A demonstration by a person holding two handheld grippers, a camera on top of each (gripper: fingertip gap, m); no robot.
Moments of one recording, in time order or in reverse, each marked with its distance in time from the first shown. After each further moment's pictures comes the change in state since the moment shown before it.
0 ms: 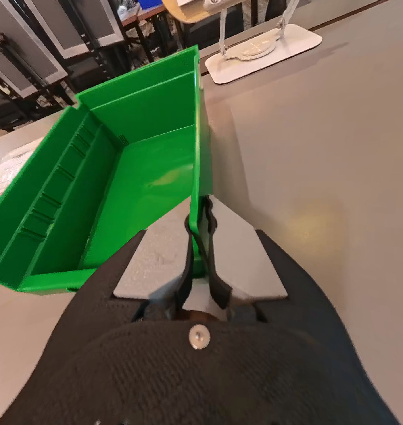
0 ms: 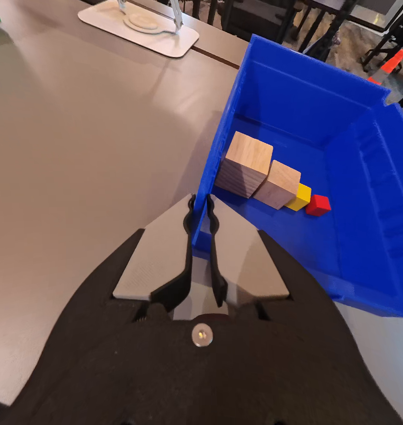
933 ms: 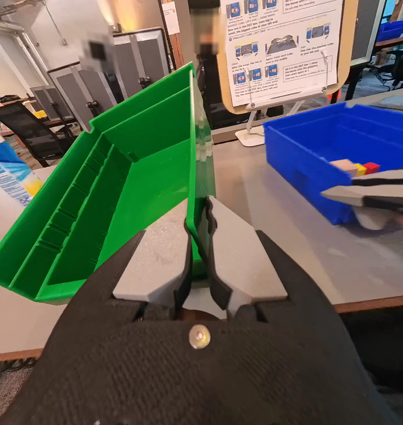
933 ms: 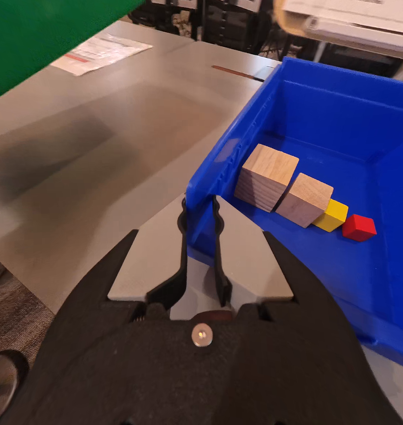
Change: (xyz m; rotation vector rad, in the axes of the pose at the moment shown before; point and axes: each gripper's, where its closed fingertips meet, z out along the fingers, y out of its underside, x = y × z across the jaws) left arm -0.090 -0.015 -0.149 0.273 -0.046 -0.112; right arm -0.336 -0.107 0.037 0.134 -0.266 0.046
